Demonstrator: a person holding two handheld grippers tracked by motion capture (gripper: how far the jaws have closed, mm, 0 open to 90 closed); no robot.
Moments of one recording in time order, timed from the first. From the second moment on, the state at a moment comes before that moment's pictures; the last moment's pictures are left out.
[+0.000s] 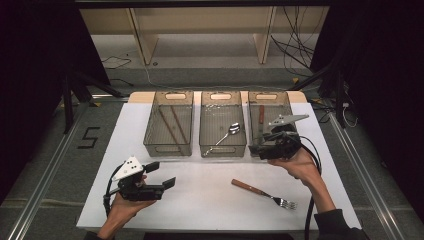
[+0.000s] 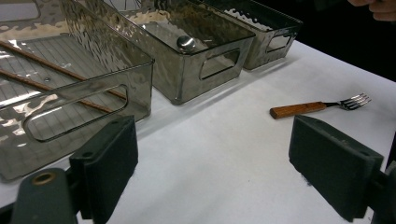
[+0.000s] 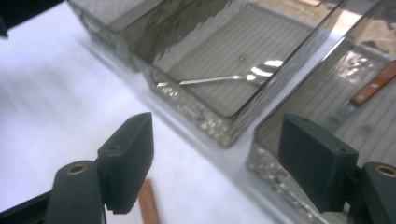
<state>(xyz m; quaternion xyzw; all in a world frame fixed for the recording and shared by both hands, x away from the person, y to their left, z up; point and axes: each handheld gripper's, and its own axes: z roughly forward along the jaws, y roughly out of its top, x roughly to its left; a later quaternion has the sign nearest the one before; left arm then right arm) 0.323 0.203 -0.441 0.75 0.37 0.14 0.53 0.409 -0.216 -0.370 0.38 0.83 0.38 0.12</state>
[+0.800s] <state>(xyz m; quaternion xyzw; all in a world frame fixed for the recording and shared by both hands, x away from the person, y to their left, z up) 0.323 0.202 -0.441 0.75 0.37 0.14 0.54 0.369 -0.198 -0.409 0.33 0.90 0.29 0.09</state>
